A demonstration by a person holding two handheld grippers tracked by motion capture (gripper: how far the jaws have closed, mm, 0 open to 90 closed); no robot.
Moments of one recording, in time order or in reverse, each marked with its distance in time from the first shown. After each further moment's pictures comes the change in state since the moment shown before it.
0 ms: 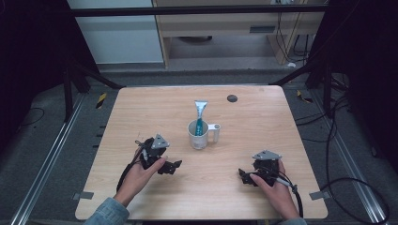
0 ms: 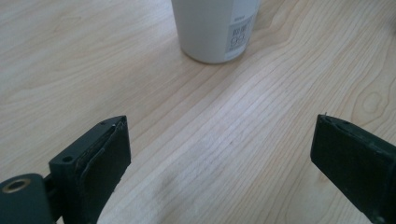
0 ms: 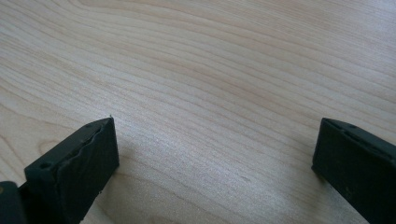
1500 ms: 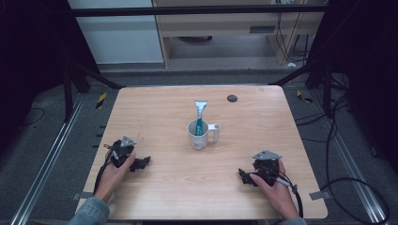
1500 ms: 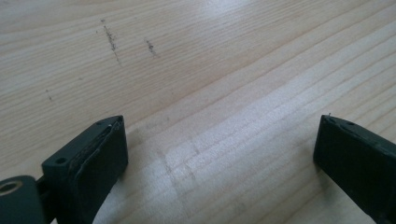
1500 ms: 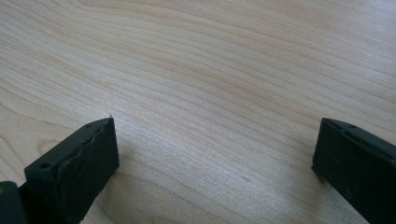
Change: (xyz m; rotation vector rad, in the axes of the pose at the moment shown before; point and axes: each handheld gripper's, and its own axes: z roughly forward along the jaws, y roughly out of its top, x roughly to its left) left arm 0.095 -0.078 -0.005 0.033 0.176 -0.178; right arm 0.000 0.000 0.000 0.000 0.000 0.000
